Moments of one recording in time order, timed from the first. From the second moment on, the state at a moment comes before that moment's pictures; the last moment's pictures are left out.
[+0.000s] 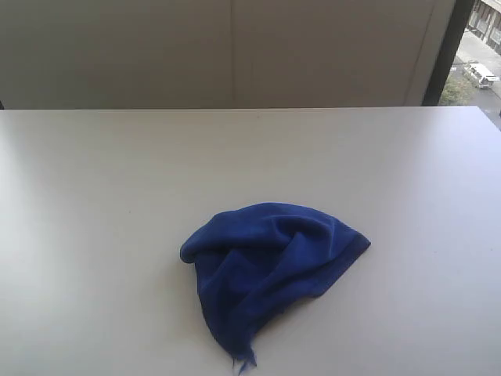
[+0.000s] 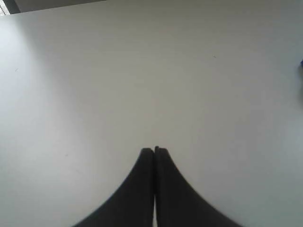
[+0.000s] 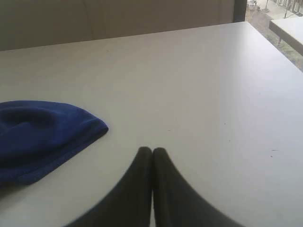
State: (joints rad) left arm -0.09 0.00 0.02 -0.01 0.42 0.09; right arm -0.08 0.01 0.00 -0.03 0.36 0.17
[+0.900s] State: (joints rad) left arm -0.09 0.00 0.02 -0.01 -0.30 0.09; right arm -0.08 0.01 0.00 -0.03 0.36 0.17
